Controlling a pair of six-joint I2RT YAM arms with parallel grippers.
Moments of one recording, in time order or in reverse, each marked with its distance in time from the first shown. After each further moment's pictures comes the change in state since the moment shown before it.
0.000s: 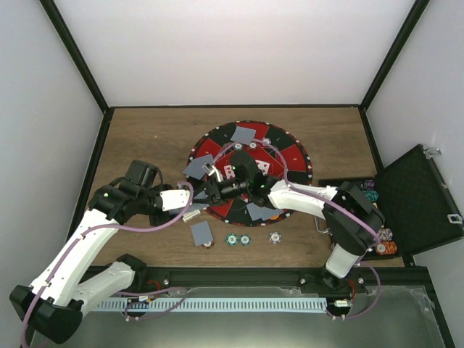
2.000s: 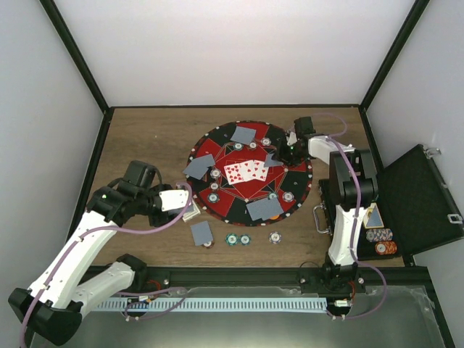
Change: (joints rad) left arm 0.000 -0.017 0.000 0.002 0.000 0.000; right arm -0.701 0.352 0.381 -0.726 0.403 -0.537
